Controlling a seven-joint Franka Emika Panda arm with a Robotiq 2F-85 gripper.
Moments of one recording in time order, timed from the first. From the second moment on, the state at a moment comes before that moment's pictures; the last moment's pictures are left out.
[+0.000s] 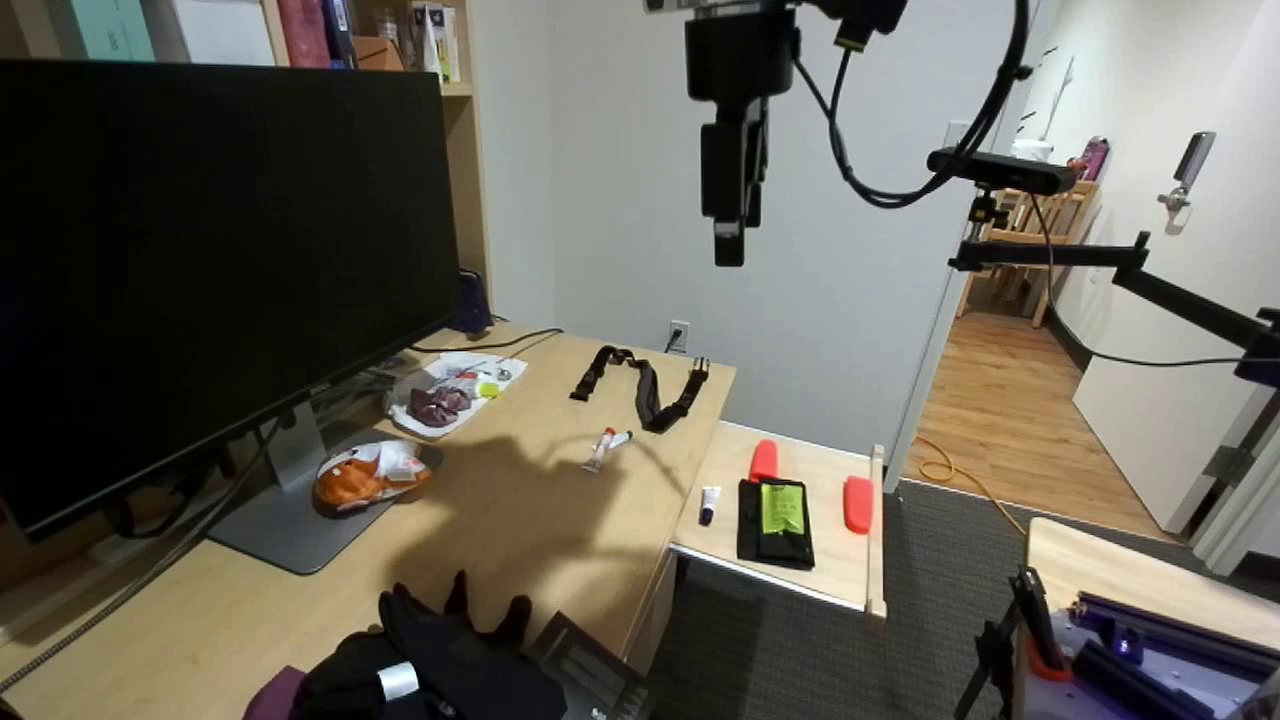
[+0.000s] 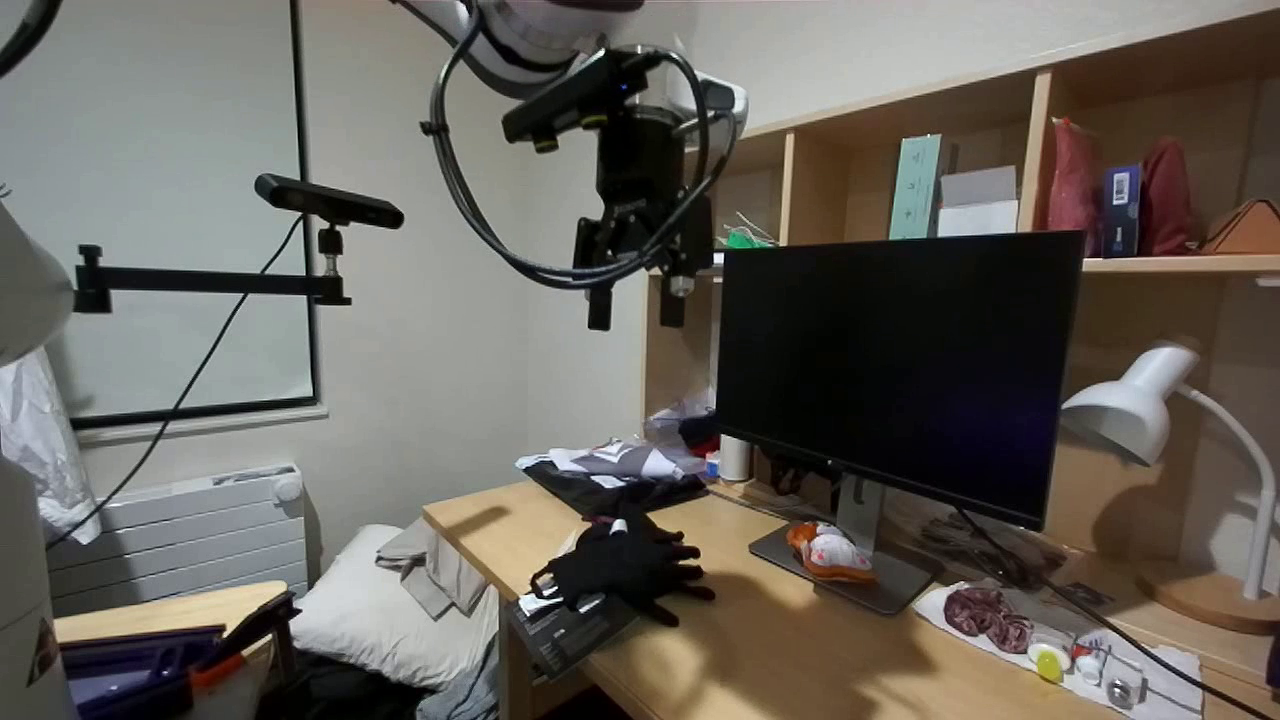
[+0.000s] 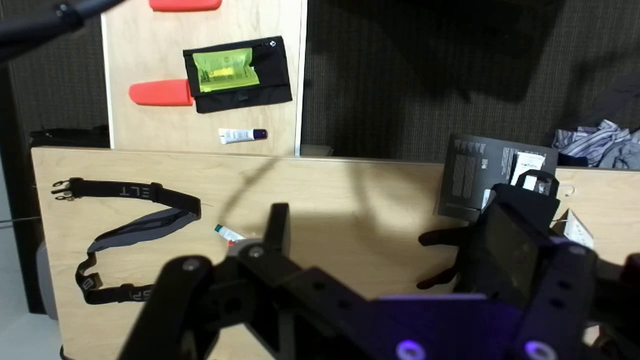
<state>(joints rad) -0.01 -0.28 -0.02 -2.24 -0.15 1.88 -0.23</state>
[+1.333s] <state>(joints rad) 0.01 0.37 -0.01 -1.89 -0.14 2.32 -0.07</state>
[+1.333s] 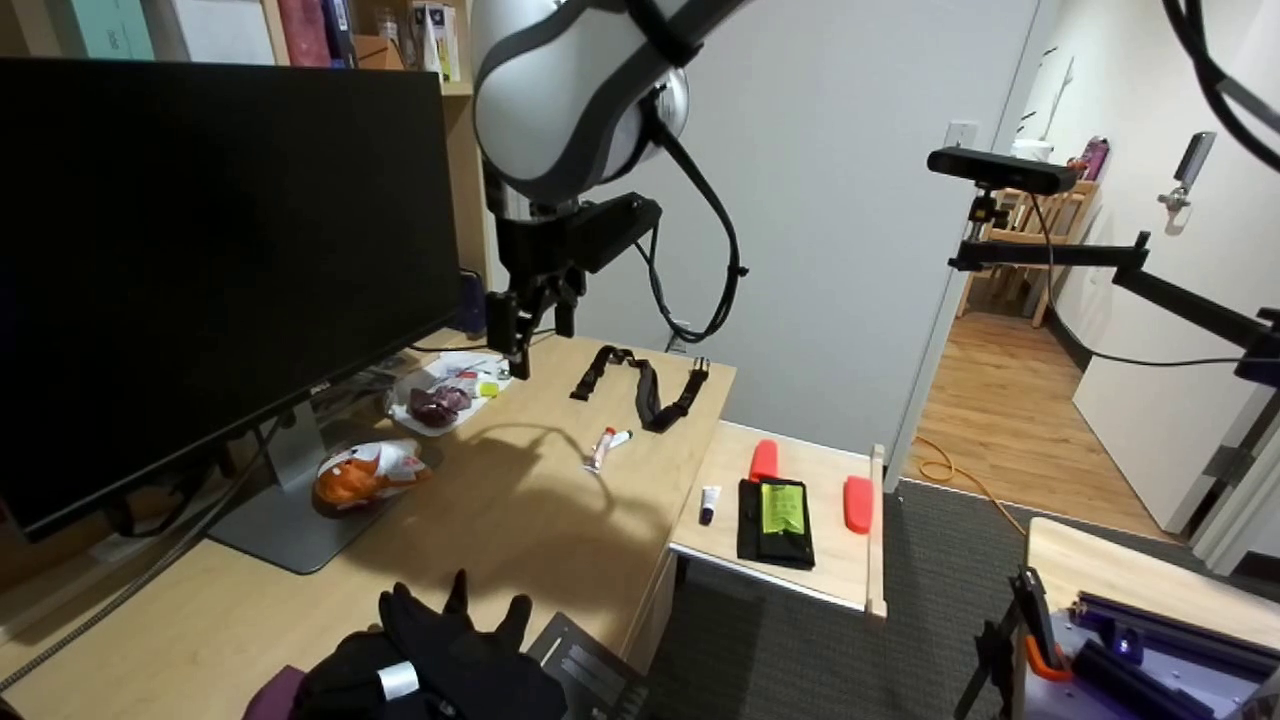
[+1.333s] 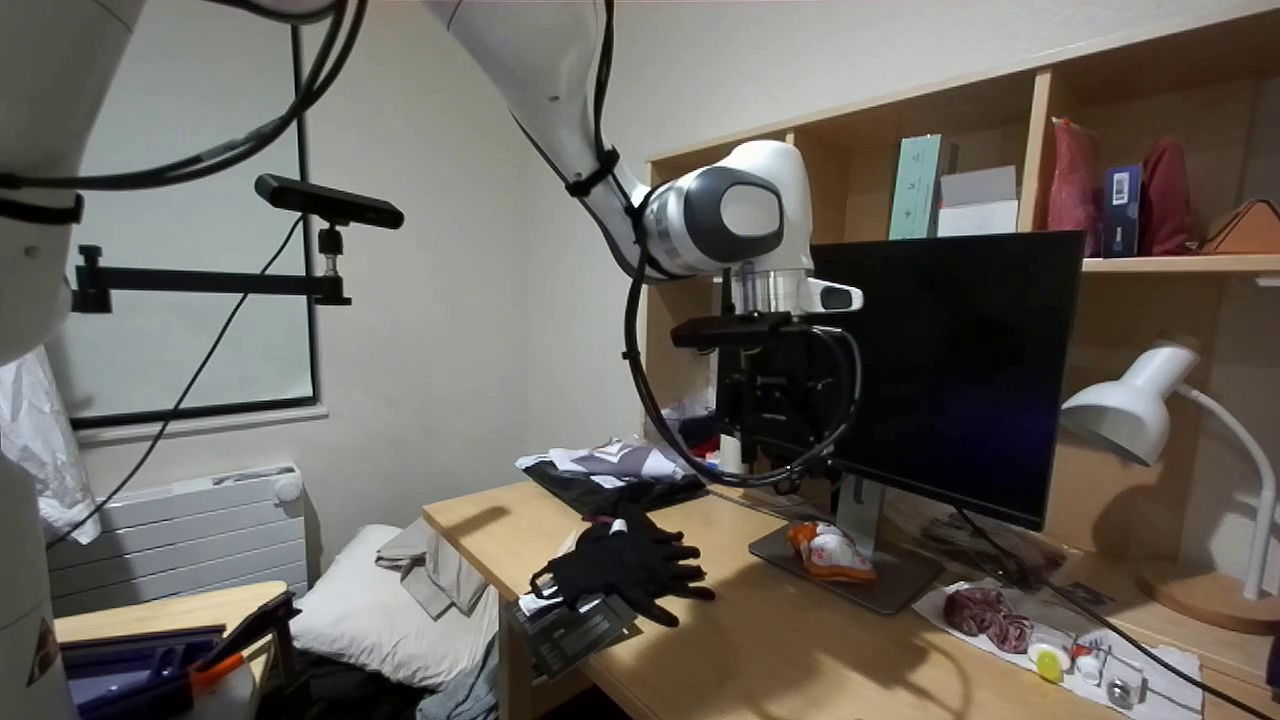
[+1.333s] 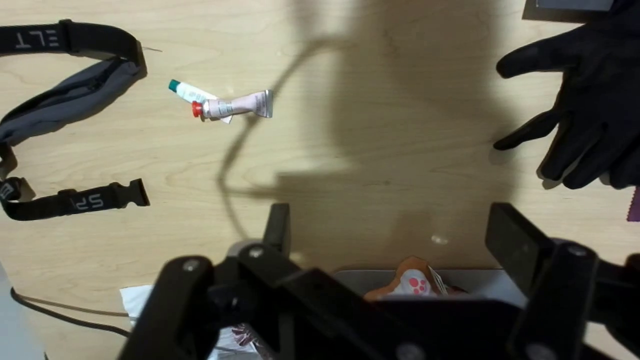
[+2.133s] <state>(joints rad) 0.07 0.69 0.02 -1.48 -0.15 2.29 -0.13</state>
